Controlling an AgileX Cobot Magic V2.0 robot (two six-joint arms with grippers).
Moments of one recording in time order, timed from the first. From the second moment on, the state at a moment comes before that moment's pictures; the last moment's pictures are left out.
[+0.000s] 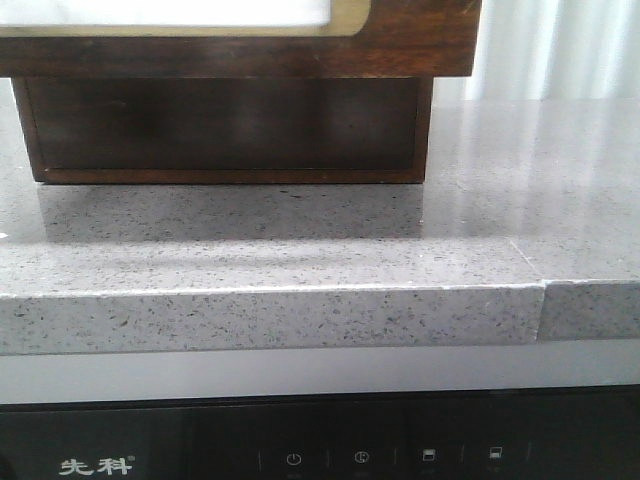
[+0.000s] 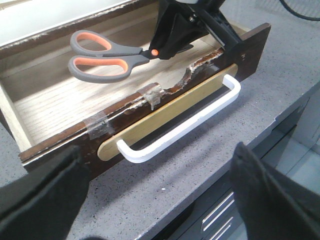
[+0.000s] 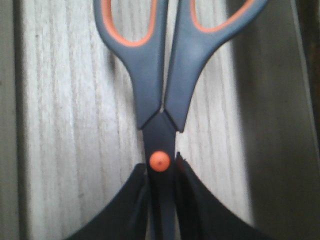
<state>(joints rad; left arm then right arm) -0.62 0.63 -0.97 0.00 0.83 0.09 0.56 1.83 -1.94 0.25 1.09 -0.99</state>
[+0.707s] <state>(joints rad) -0.62 0.63 -0.97 0.00 0.83 0.09 0.56 1.82 -1.94 0.24 1.09 -0.97</state>
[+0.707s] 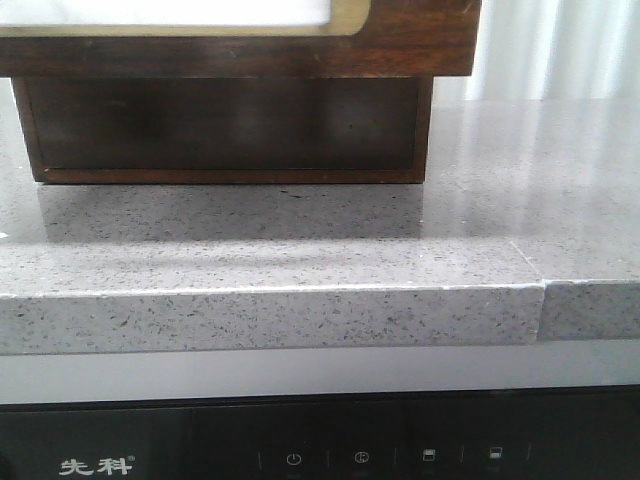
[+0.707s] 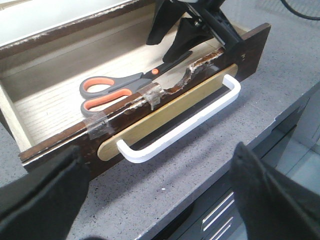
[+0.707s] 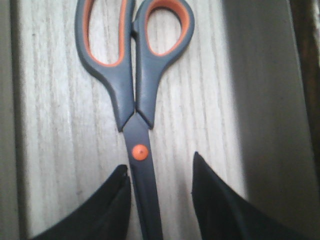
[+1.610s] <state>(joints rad) -0.62 0.63 -0.97 0.00 0.83 0.09 0.56 1.12 -1.53 0.18 1.04 -0.26</state>
